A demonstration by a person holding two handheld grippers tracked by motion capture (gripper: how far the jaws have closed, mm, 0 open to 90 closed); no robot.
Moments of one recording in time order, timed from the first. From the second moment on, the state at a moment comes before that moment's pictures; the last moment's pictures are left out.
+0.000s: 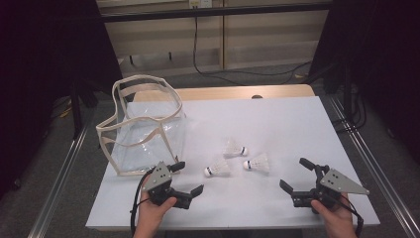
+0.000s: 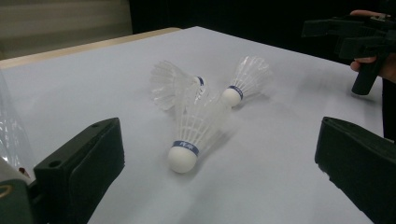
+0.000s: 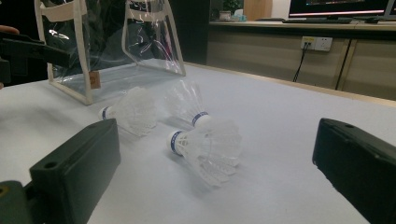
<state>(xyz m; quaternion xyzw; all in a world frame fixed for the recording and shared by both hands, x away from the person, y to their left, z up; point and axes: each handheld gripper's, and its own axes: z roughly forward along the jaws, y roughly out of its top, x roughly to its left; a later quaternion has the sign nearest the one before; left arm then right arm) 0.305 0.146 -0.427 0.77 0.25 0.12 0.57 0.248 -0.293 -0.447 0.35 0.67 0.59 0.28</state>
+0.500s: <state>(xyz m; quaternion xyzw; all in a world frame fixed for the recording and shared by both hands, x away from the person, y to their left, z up) 0.306 0.133 -0.429 0.79 0.24 0.12 0.56 0.248 -0.293 -0.447 0.35 0.67 0.59 0.28</state>
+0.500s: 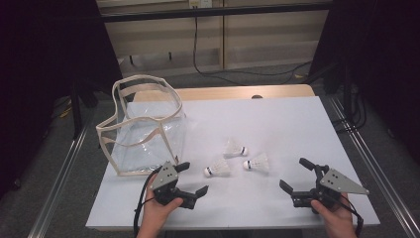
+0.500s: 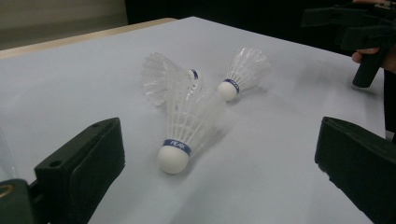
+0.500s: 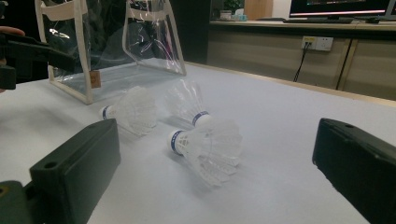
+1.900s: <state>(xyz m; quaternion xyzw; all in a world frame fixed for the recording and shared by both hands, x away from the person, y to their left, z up) 0.323 0.105 -0.433 0.82 0.29 0.09 0.49 0.248 -0.293 -0.447 0.35 0.67 0.59 0.28</state>
